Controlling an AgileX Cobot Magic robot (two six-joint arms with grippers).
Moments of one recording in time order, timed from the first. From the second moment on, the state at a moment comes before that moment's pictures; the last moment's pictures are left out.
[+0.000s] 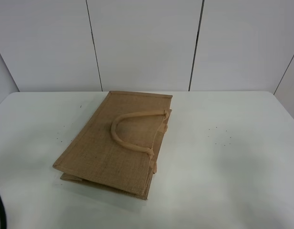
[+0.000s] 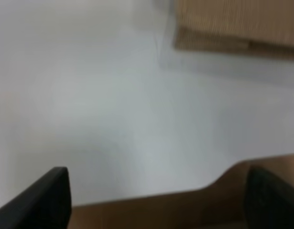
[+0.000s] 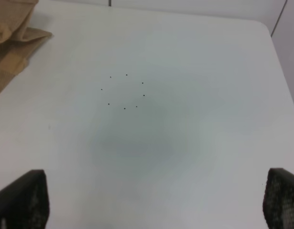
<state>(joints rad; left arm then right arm) -0.03 0.32 -0.50 -0.01 1.05 0.07 0.02 0.04 -0.49 0.02 1.03 -0.05</state>
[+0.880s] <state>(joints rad) -0.03 0.00 -0.50 -0.01 1.05 0.06 0.02 0.04 -0.49 0.02 1.03 -0.05</state>
